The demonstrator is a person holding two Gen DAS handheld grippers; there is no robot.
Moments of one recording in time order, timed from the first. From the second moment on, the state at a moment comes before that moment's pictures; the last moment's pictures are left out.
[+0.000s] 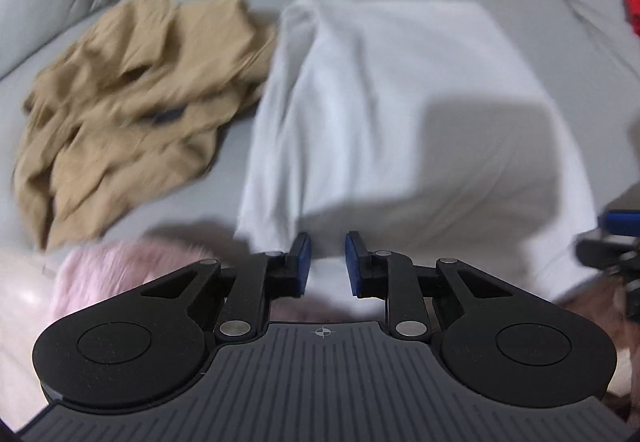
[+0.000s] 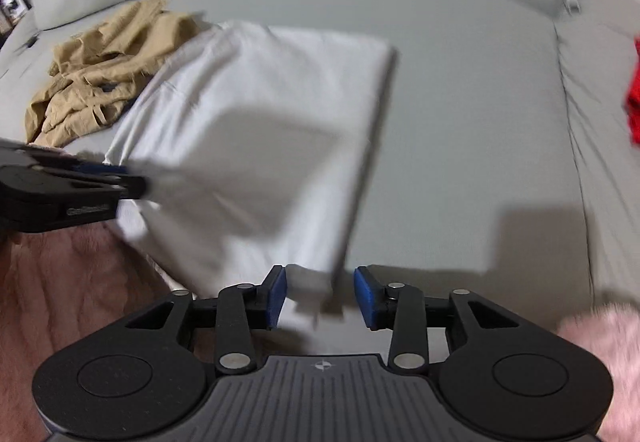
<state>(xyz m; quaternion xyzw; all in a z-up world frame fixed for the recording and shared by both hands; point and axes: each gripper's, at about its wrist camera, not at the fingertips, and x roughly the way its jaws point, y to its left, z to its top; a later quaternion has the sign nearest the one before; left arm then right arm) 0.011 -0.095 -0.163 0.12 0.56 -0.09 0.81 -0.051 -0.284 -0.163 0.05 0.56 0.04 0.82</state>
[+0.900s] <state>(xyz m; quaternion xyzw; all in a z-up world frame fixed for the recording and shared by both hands) 0.091 -0.037 -0.169 -0.04 0.57 -0.17 0.80 -0.032 -0.372 -0.185 0.36 0.50 0.03 0.79</state>
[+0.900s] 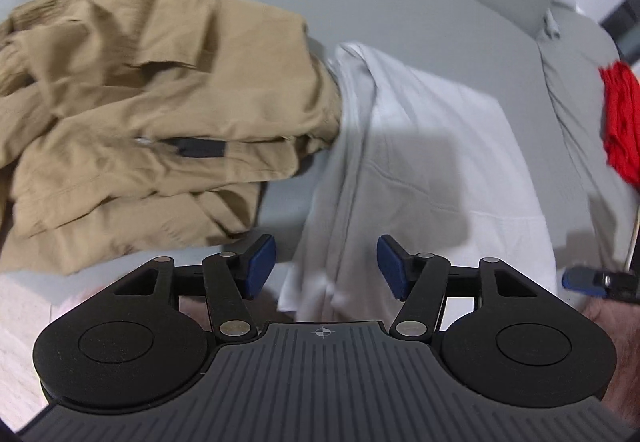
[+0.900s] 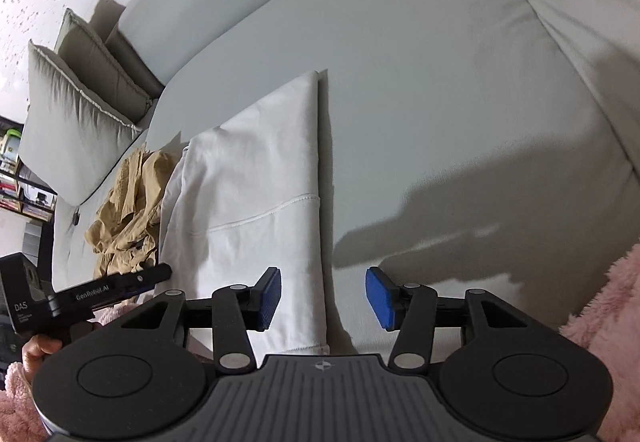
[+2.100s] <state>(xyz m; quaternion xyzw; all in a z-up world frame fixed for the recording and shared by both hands) 0.093 -0.091 -0.171 0.04 0.61 -0.22 0.76 0.023 -0.348 -0.209 0.37 0.50 0.10 0.77</state>
